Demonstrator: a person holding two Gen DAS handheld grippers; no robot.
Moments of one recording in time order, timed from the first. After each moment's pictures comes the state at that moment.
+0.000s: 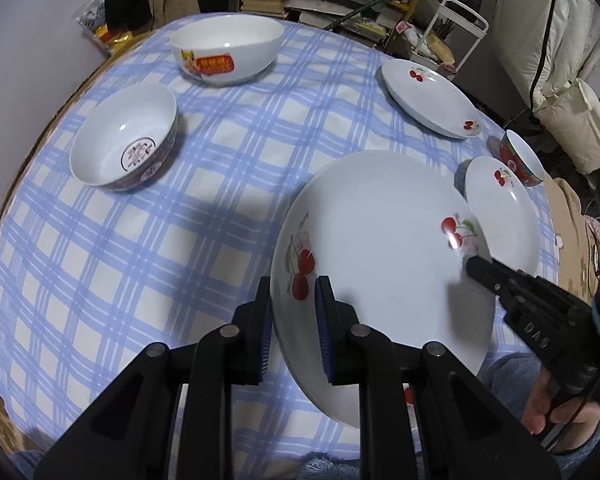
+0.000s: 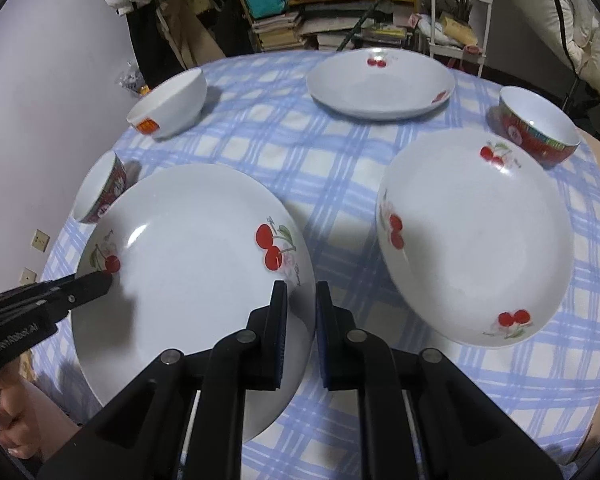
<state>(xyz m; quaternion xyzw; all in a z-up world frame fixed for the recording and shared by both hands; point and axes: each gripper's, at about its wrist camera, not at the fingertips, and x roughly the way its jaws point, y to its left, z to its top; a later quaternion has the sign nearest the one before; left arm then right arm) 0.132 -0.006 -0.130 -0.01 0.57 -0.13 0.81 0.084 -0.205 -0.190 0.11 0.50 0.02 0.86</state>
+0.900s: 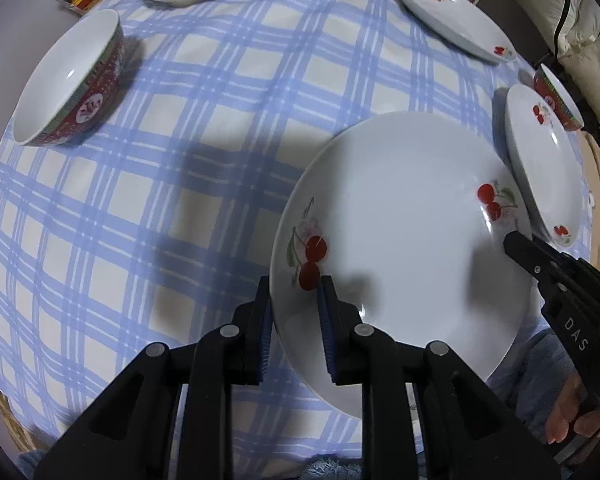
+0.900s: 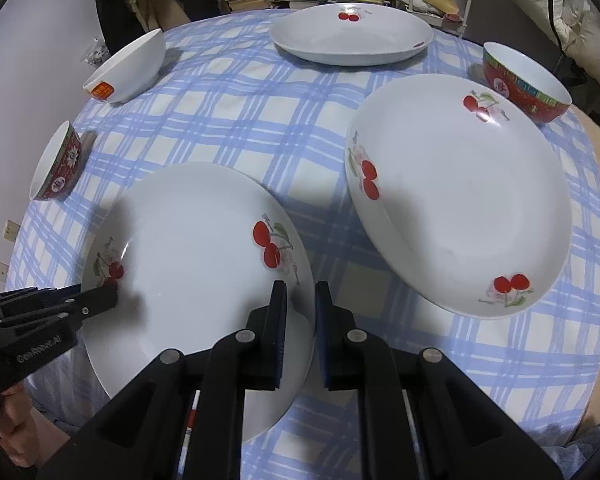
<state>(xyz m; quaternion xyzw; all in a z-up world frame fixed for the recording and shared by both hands) 0.141 -0.028 -0.198 0.04 0.65 -0.12 0.75 0.084 -0.211 -0.218 0.10 0.55 -0.03 0.83</state>
